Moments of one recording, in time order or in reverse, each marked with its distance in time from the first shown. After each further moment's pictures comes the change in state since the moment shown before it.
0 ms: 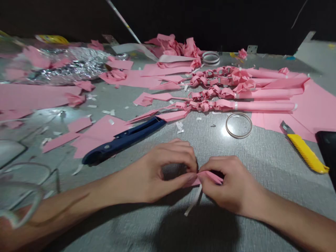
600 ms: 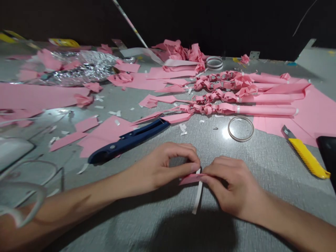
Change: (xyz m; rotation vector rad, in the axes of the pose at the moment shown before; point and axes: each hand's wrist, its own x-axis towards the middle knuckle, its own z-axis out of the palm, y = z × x) left_hand 0.004 -0.006 -0.005 -0.227 -0.018 -0.186; right_hand -0.003 0.009 -0.001 -0.066 0.138 -0.308
